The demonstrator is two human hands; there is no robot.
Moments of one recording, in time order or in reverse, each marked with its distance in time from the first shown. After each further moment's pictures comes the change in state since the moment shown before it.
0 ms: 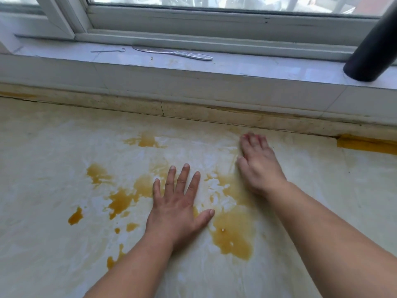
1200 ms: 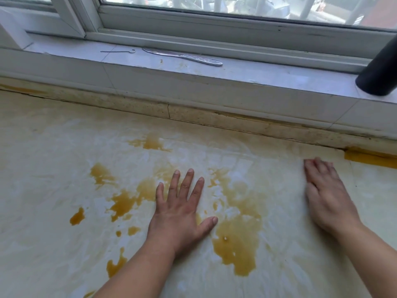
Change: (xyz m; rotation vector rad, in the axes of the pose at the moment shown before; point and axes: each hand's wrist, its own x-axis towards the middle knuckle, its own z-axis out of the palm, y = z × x) left_hand -0.004 0.001 -0.007 -0.023 -0.039 0.013; right_hand -0.060 0.114 -0.025 0.037 0.130 0.159
